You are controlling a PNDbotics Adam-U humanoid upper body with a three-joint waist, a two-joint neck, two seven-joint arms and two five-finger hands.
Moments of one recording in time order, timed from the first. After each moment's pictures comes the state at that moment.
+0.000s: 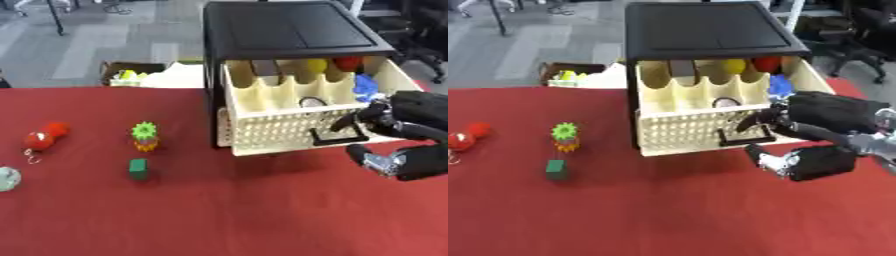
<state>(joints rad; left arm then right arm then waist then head) -0.32 0.23 0.04 -1.99 -0.07 -0.24 0.37 -0.26 -1.18 0.06 -1.98 0.39 -0.19 0.36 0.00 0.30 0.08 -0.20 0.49</state>
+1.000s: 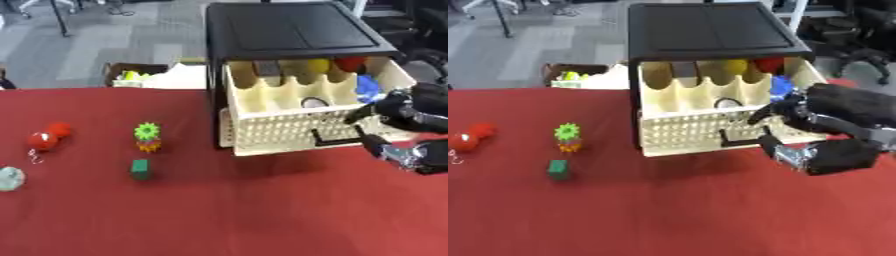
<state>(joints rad) -0.32 0.23 0.05 -1.99 -0.07 -0.24 0.37 -0.25 -1.17 -0.04 -1.99 0.25 -0.24 0.27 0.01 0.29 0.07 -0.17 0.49</state>
